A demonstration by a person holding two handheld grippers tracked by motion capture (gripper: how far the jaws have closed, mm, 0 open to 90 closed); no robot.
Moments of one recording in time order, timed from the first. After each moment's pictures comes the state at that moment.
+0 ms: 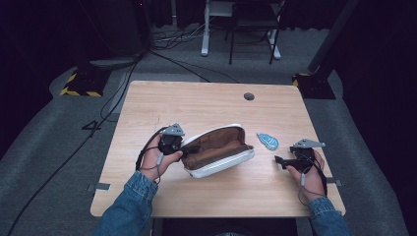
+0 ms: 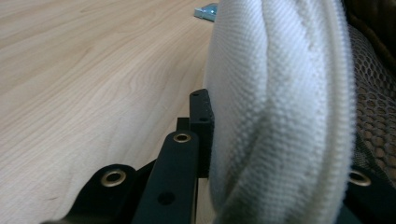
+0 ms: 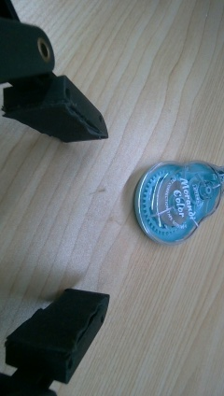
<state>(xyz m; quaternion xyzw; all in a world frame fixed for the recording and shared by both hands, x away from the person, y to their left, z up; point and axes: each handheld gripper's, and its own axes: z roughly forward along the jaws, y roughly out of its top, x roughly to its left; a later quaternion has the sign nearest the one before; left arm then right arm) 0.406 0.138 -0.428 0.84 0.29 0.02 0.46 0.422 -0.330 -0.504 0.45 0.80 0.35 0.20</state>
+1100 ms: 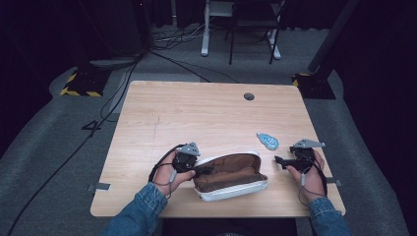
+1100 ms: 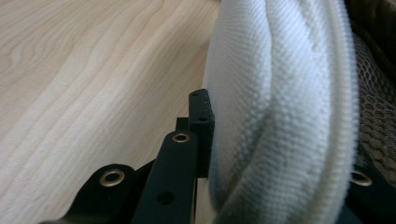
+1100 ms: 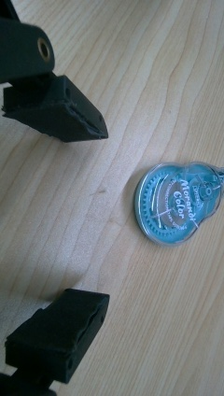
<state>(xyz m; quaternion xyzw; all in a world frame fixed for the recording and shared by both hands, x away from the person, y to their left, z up) 0.375 0.098 -0.458 0.86 0.24 -0.04 0.45 0.422 -0.330 -0.504 0.44 0.80 0.35 0.20</state>
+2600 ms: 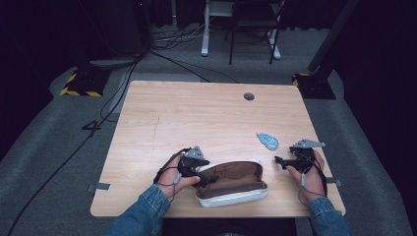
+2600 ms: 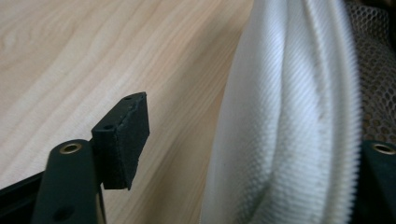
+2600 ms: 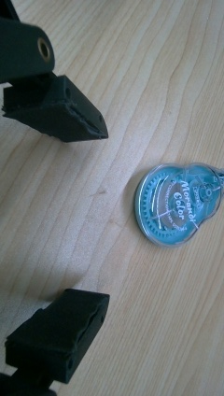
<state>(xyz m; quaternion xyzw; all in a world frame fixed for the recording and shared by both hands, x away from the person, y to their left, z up) 0.376 0.089 -0.475 0.86 0.25 -0.01 0.44 0.422 -0.330 -0.504 0.44 0.80 0.35 0.20</state>
